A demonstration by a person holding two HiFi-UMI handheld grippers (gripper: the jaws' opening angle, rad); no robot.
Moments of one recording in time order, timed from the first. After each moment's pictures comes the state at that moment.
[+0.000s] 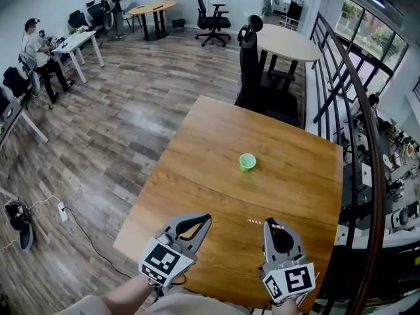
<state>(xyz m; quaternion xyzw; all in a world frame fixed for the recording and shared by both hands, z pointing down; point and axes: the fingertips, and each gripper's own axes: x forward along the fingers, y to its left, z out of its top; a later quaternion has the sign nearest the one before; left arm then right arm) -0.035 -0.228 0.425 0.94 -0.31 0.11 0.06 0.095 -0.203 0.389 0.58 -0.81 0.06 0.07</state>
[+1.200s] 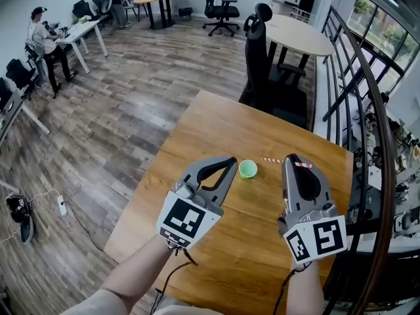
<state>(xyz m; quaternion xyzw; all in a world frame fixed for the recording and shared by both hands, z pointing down) 0.052 -0.406 0.365 0.94 -0.34 0.05 -0.06 0.144 -0.388 0.308 0.55 -0.83 -0.05 0.01</state>
